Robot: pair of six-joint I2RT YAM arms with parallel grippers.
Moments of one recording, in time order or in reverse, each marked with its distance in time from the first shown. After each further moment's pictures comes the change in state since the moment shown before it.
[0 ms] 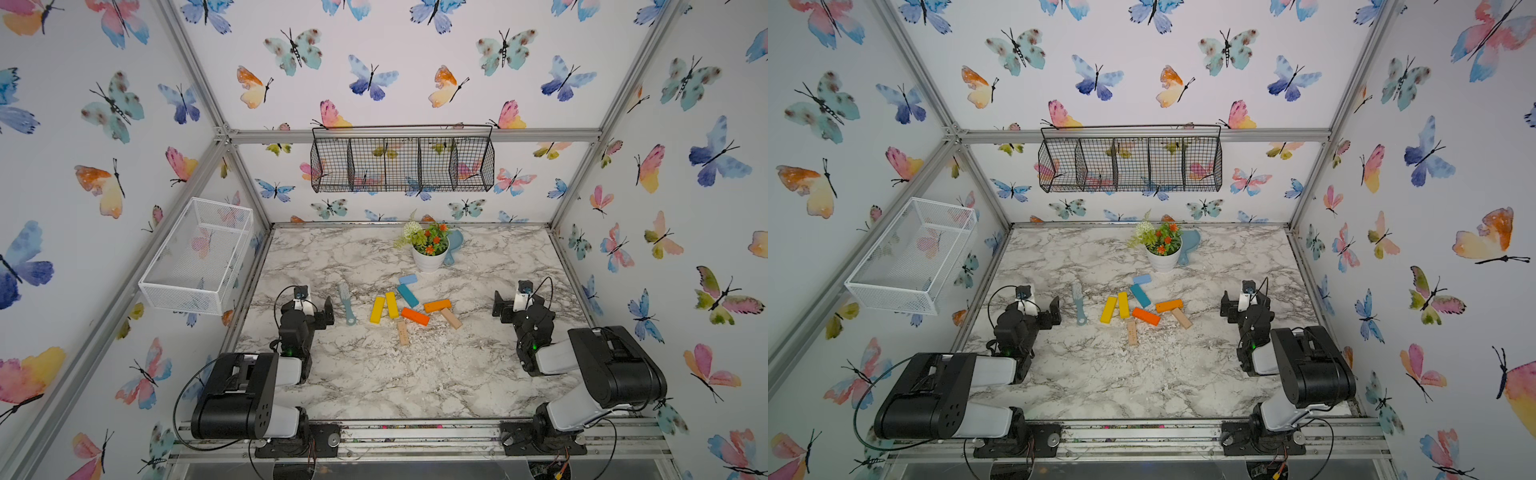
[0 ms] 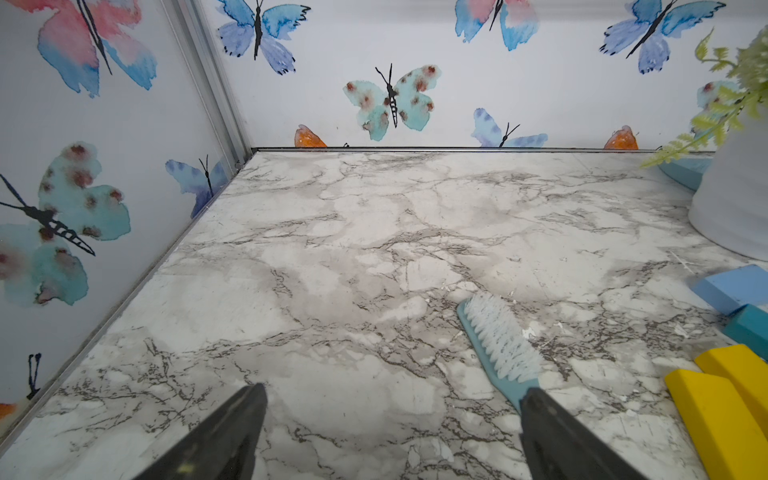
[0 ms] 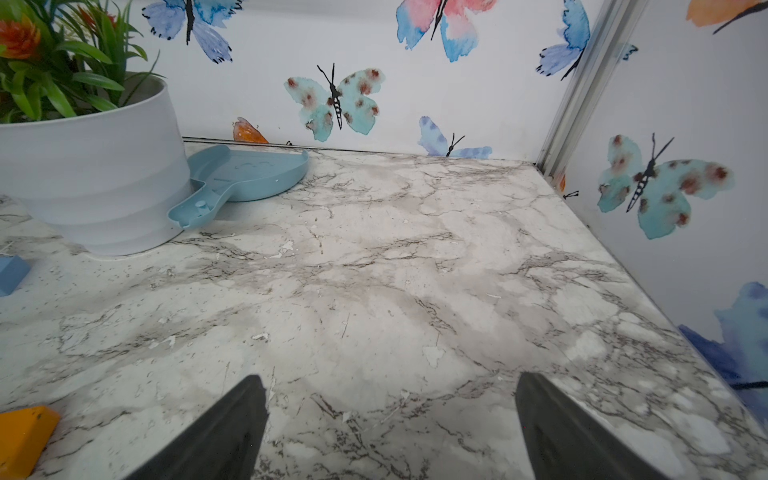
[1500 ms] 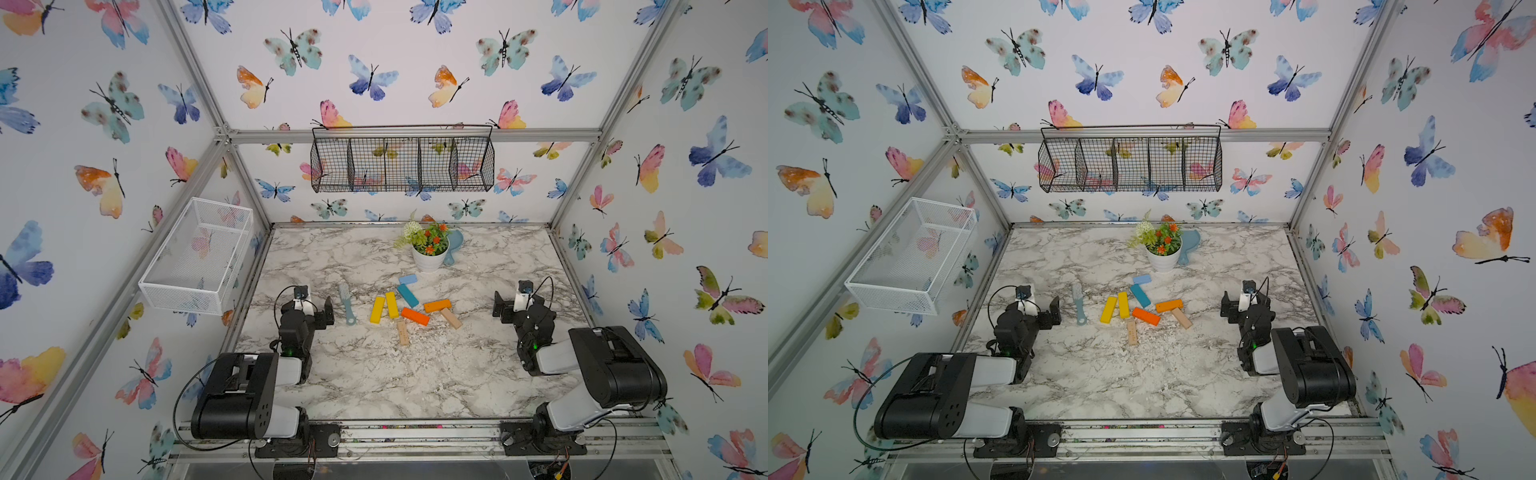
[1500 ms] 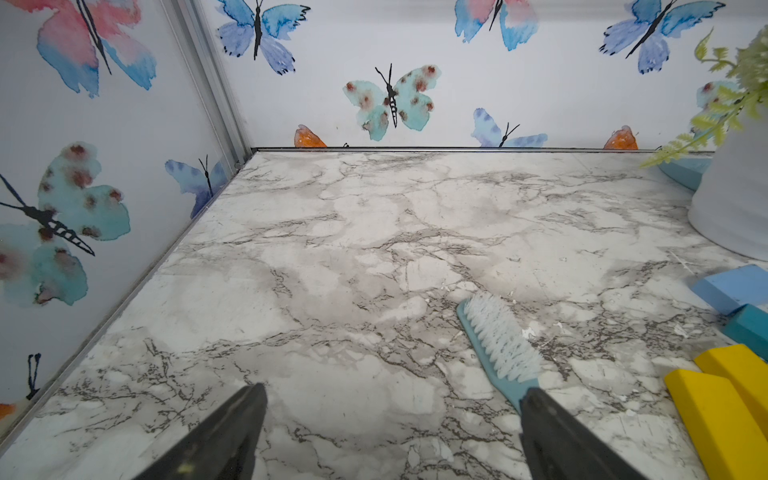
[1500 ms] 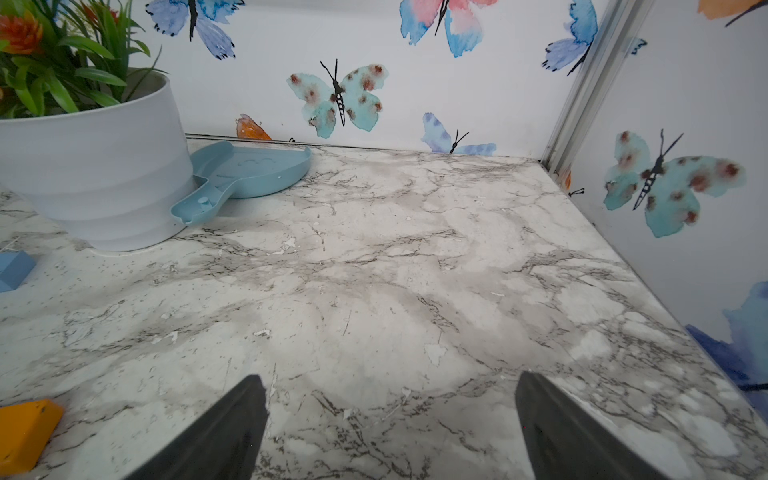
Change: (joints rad) left arm 0.000 0.000 0.000 0.000 0.000 0.000; right arm -0.008 0.000 0.000 -0.004 -0.016 0.000
